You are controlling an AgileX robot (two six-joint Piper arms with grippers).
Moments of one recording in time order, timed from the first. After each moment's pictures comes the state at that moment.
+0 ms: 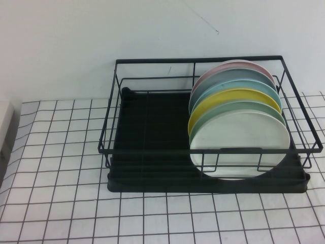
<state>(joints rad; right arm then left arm) -0.05 -0.02 0.02 0.10 0.41 -0.16 0.01 -0.01 0.02 -0.02 0.37 0.01</state>
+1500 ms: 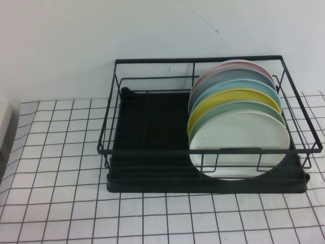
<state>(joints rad) -0.05 -0.02 0.02 0.10 0.41 -0.16 0.01 -0.01 0.02 -0.61 0.17 -0.03</state>
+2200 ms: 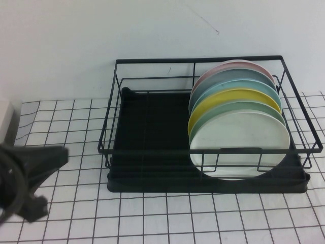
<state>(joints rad) -0.05 -0.02 0.02 0.10 0.41 -0.16 0.01 0.74 -0.66 -1.03 0.79 0.98</state>
